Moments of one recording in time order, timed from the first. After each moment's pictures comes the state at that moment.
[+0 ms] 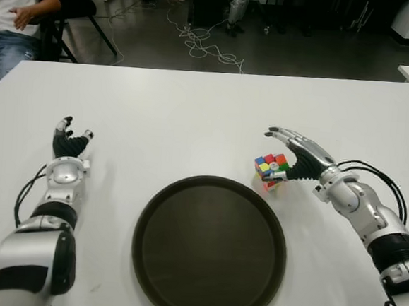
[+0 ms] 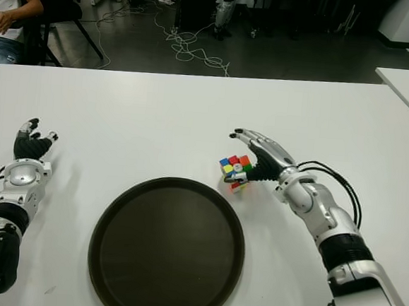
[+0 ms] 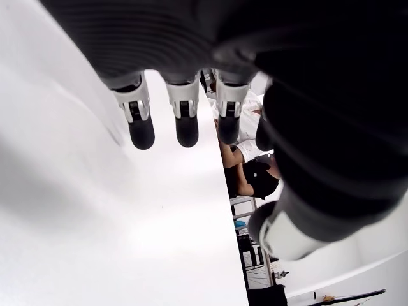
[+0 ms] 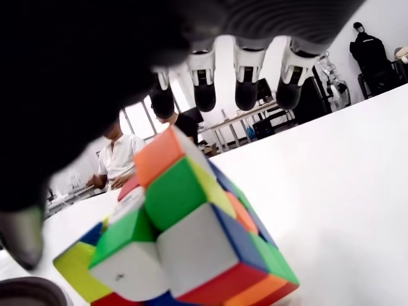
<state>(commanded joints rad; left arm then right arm) -0.68 0.29 0.21 1.28 0.02 -0.27 0.26 -0.54 -0.46 0.33 0.71 -0.58 -0.48 0.02</state>
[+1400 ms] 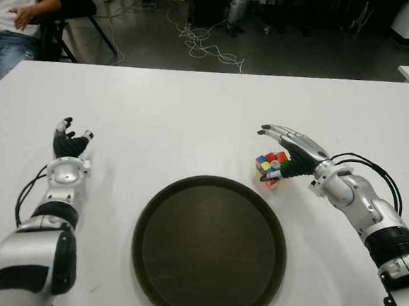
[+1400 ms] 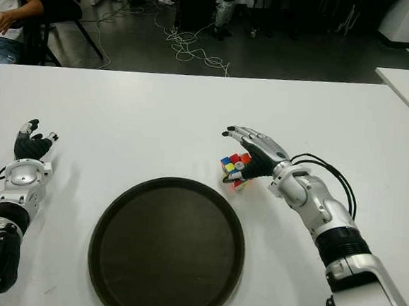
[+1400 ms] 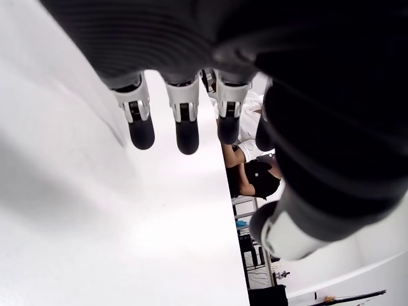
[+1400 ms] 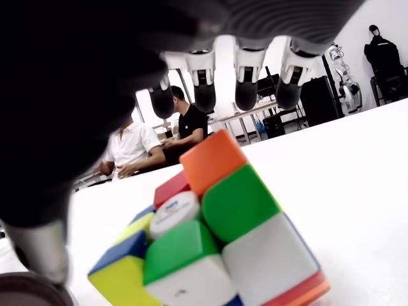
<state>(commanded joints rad) -0.69 0.28 0.22 1.28 0.02 -0.25 0.27 -0.54 -0.46 0.36 0.66 -0.60 -0.44 0.05</state>
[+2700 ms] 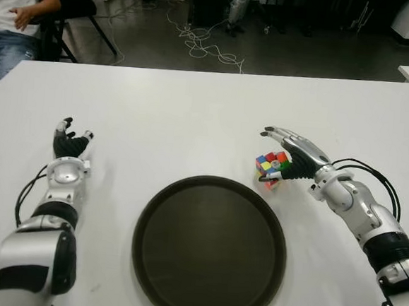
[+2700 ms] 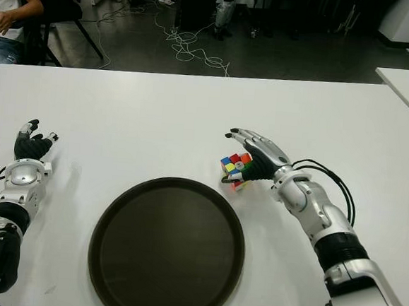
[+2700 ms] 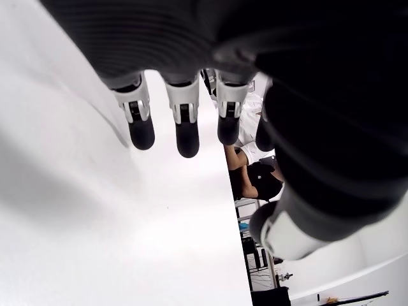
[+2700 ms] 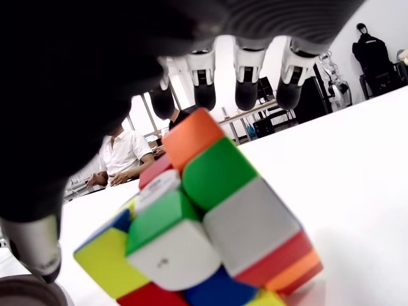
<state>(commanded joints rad) -0.69 0.29 0.21 1.28 0.02 -0.26 0.27 -0.50 -0.44 0.34 0.70 -0.55 -0.43 0.01</state>
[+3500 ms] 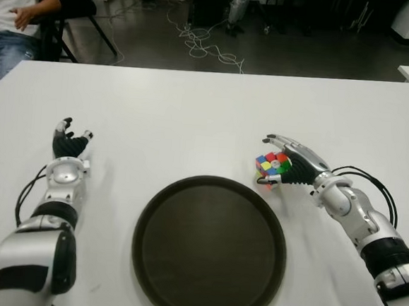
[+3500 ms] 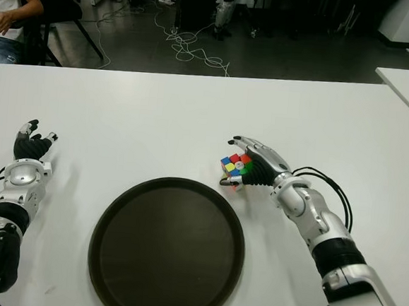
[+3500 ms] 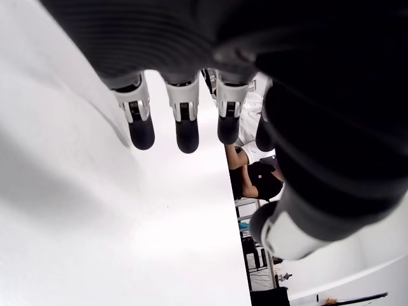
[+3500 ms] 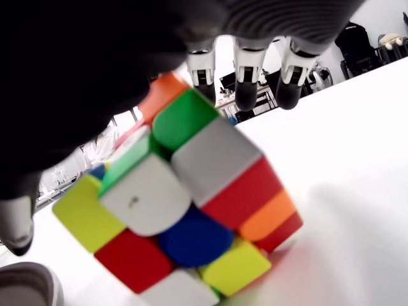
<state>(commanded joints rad) -0.69 0.29 0.24 1.28 0.00 -0.26 0.25 -0.47 -0.42 0.35 0.69 -0.54 -0.38 0.03</state>
